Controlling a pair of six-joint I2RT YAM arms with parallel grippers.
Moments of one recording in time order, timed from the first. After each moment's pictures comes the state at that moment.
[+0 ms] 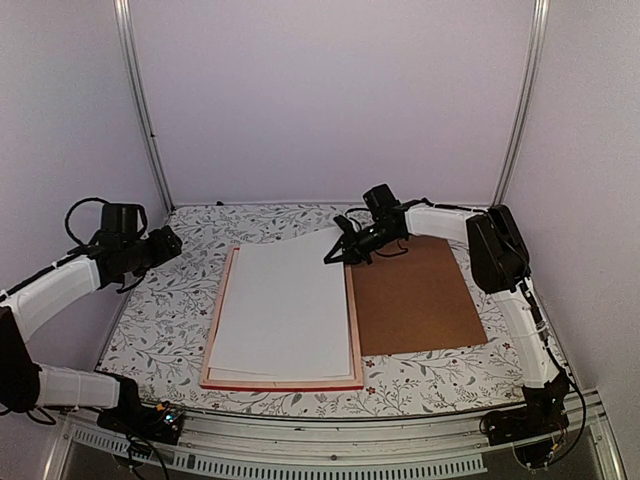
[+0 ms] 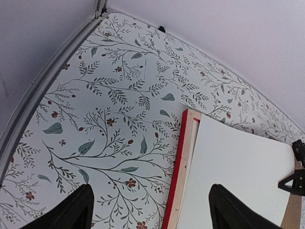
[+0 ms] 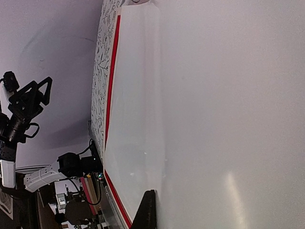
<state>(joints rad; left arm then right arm) -0.08 1.14 0.74 -0.24 -0.06 -0.51 0.55 2.49 2.02 -0.48 -0.92 0.54</state>
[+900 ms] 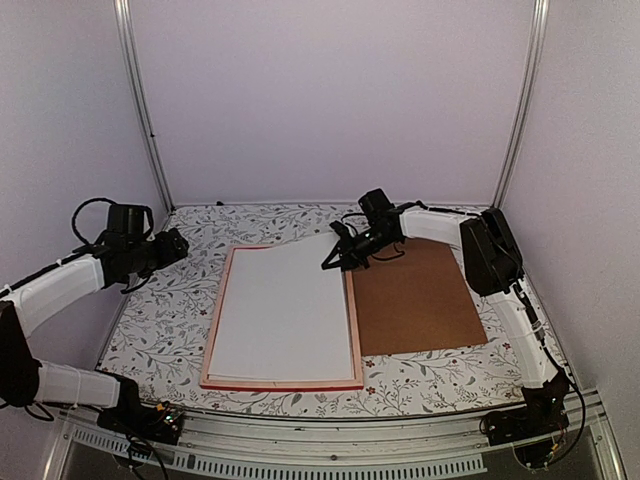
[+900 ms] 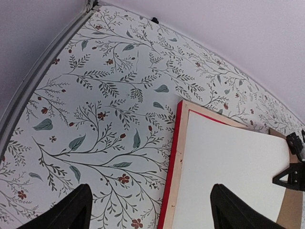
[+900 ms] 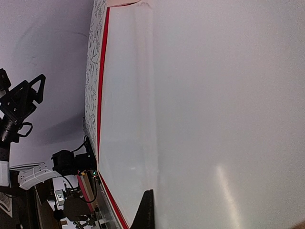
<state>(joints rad) -0.11 1.17 0.74 -0.23 -0.06 -0.51 0.56 2.54 2.09 -0.55 -0.92 0.51</state>
